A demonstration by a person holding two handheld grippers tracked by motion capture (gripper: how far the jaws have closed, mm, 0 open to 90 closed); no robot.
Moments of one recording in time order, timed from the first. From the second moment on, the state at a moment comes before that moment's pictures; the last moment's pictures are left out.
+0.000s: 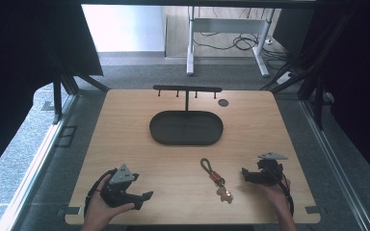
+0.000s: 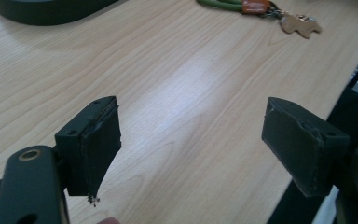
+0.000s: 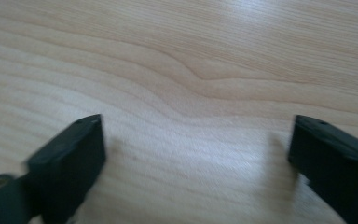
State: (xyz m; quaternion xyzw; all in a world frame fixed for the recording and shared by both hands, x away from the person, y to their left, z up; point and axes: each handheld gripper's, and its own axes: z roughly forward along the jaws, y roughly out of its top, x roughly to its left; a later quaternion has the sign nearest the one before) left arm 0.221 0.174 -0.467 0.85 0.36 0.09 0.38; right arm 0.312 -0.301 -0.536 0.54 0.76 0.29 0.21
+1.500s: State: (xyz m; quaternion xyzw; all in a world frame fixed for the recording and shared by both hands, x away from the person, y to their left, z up) left arm 0.223 0.184 -0.471 0.85 0.36 0.10 0.36; right arm 0.291 -0.291 -0.457 0.43 0.84 0.29 0.13
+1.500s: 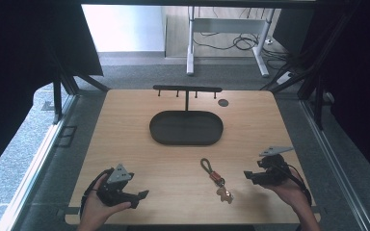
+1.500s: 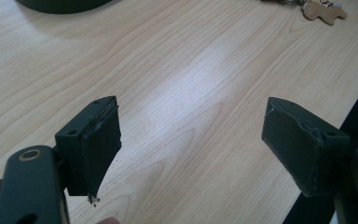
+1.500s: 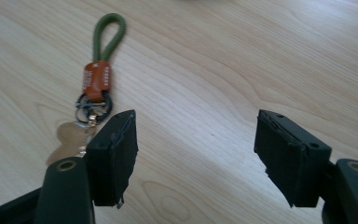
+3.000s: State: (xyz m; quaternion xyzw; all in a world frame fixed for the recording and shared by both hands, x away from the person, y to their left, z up) left arm 0.219 0.184 -0.473 0.86 0.37 0.11 0.35; right arm 0.301 -0.206 -0.465 0.35 0.91 0.22 0.07
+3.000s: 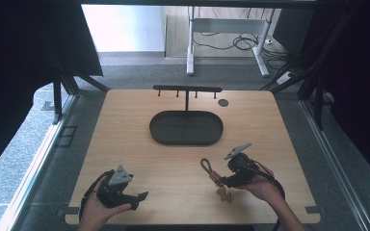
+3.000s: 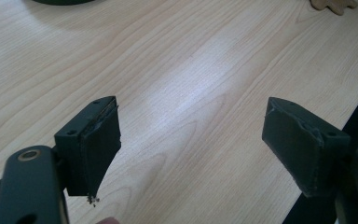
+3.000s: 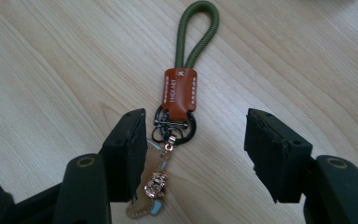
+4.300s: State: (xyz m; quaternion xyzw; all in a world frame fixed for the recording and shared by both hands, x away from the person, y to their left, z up) left arm 0.220 0.183 -0.472 0.86 0.36 0.11 0.35; right arm 0.317 -0.168 -0.502 0.33 0.93 0.16 0.07
